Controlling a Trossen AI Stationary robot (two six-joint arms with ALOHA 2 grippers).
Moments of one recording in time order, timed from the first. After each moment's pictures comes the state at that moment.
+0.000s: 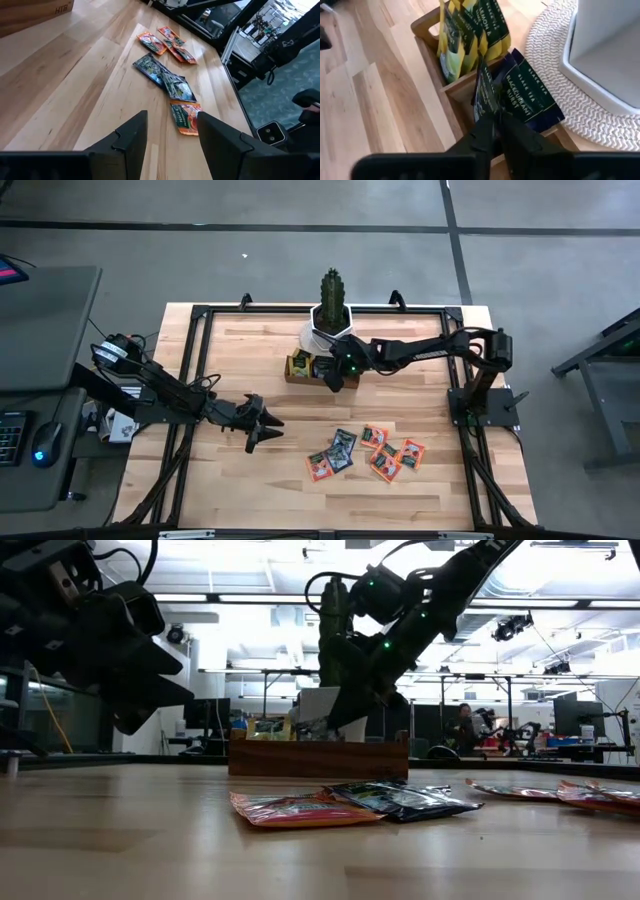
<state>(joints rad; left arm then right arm) -0.41 1.39 0.17 0.95 -0.25 -0.67 -0.23 1.78 1.04 -0.03 0.03 0.42</state>
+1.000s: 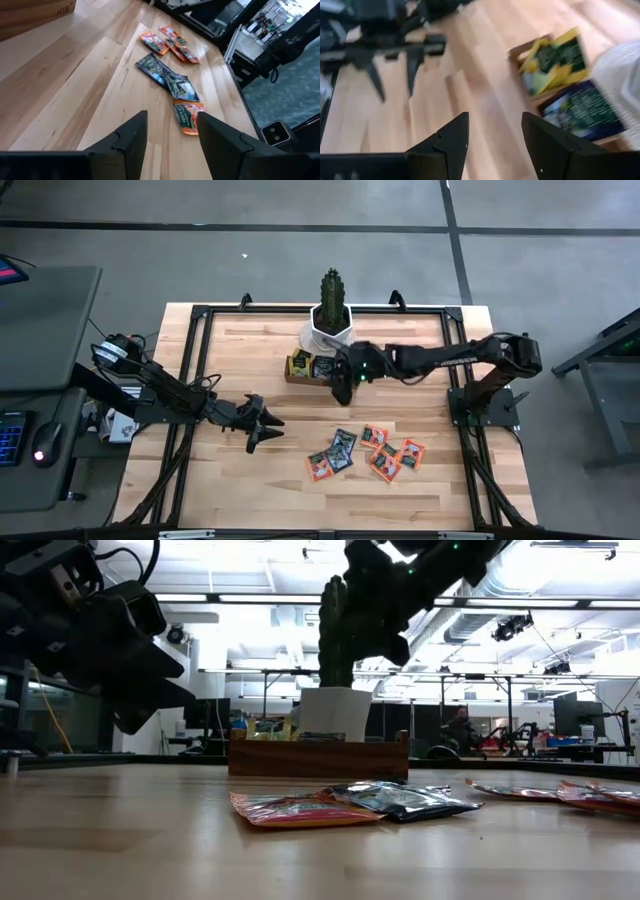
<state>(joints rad) -0.41 1.39 0.18 0.93 -0.25 -0.65 -0.09 1.57 1.04 -0.08 -0.01 0.40</state>
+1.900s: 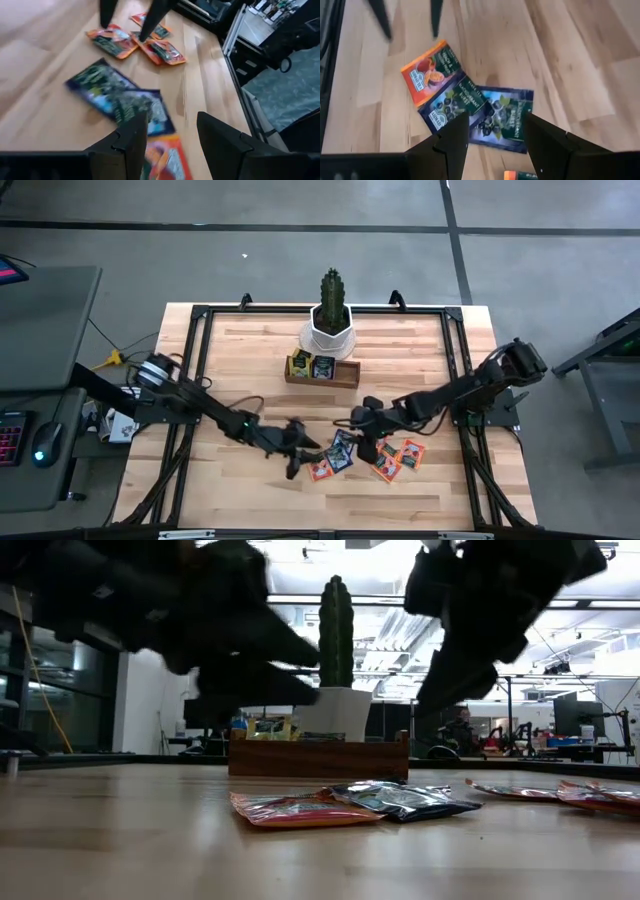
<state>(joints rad) -0.44 1.79 0.72 0.71 -0.25 -0.64 0.31 1.58 0.83 -0.08 0.11 0.56</state>
